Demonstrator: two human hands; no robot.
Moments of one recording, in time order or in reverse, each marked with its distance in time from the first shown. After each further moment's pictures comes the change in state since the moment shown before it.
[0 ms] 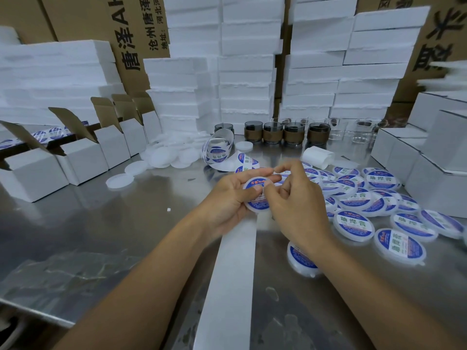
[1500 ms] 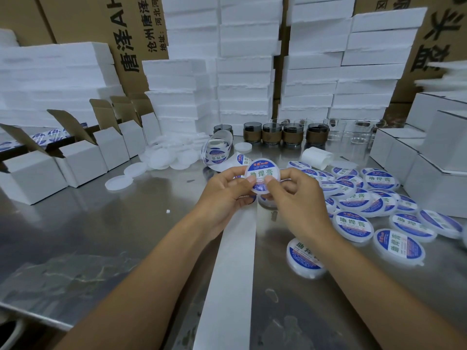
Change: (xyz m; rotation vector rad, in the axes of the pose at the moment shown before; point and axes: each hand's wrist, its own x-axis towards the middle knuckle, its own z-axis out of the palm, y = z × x) left_hand 0.005 -0.003 -0.007 0.109 0.217 0.081; right_hand 0.004 -0.004 -0.001 0.393 -0.022 0.207
